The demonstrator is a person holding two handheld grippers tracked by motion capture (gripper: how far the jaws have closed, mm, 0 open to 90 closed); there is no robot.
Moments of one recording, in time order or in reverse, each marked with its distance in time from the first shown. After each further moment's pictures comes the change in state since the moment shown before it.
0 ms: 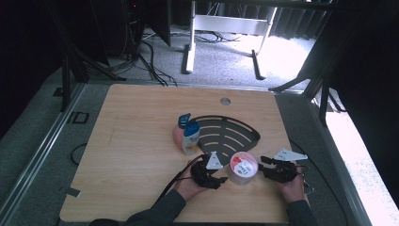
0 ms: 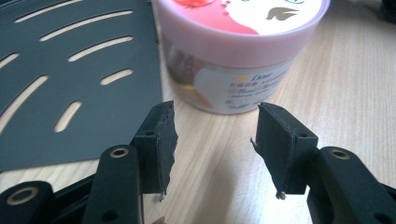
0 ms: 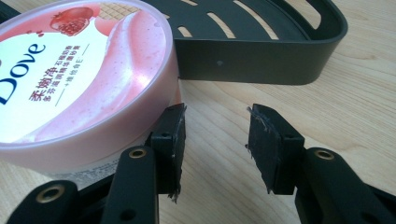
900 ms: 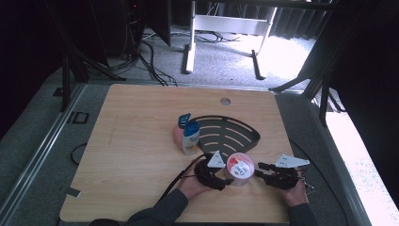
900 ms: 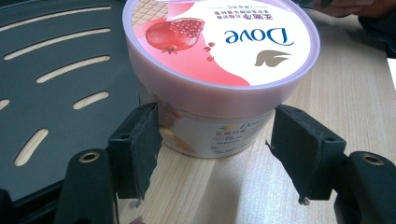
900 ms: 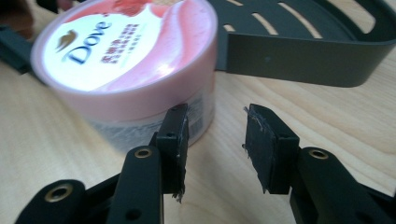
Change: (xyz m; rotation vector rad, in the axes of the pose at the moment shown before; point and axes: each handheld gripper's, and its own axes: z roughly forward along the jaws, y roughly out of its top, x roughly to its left) left arm 0.004 0.003 0.010 -0.061 -0.080 -0.020; right arm 0.011 -0.008 -0.012 -0.014 0.129 -0.060
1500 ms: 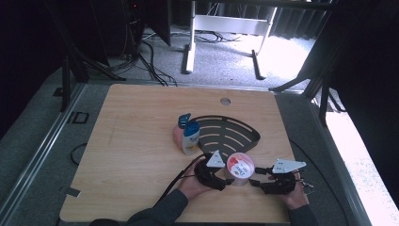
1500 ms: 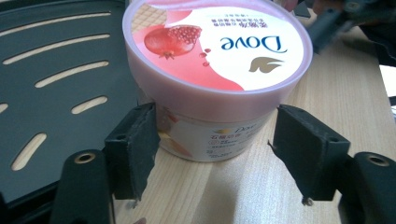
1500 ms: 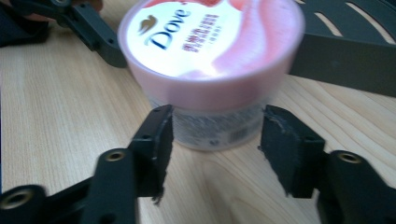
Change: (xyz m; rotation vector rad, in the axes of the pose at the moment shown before) left arm 0.000 -0.001 0.002 -0.023 -0.010 -0.011; right arm 0.014 0.002 0.002 0.028 0.148 -0.093
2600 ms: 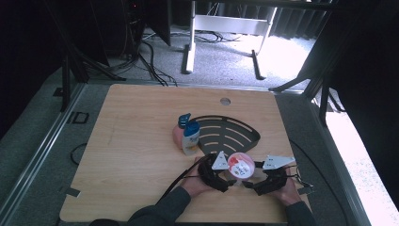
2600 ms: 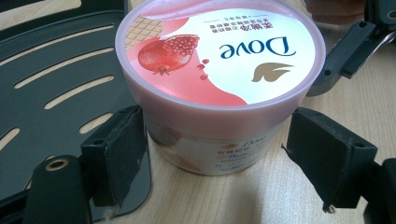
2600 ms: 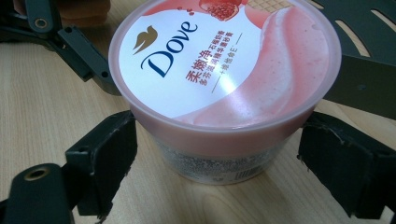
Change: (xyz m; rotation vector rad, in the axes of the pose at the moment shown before) left arm -0.003 0.006 0.007 0.005 0.048 0.096; right arm -0.002 0.014 0.022 0.034 0.017 -0.030
